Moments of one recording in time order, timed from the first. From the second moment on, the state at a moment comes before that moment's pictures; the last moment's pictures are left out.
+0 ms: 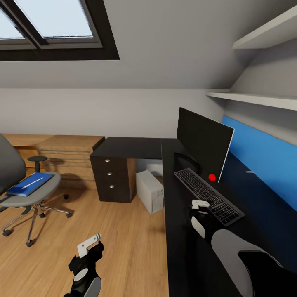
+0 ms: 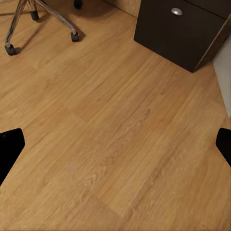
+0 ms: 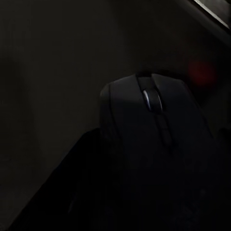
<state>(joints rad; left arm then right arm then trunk) -0.15 0.03 -0.31 -1.26 0.55 0.10 0.79 -0.91 0.04 0.00 -0.17 -0.10 0.10 -0.16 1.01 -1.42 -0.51</state>
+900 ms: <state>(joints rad) -0.15 0.03 -0.31 -1.26 0.55 0.10 0.79 -0.91 0.07 0.00 -0.29 -0.10 0.11 -0.16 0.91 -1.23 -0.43</state>
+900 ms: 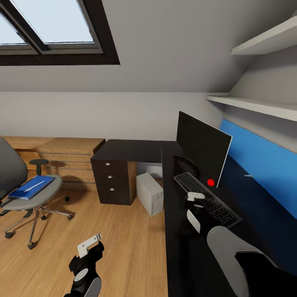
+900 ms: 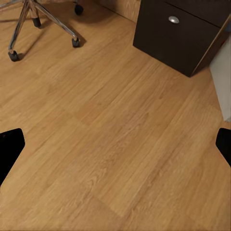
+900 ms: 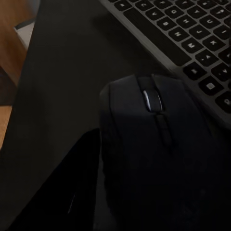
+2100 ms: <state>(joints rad) -0.15 0.03 -0.35 -1.26 0.55 0.10 0.80 -0.61 0.16 0.07 -0.92 -0.11 0.45 -0.24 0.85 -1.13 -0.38</state>
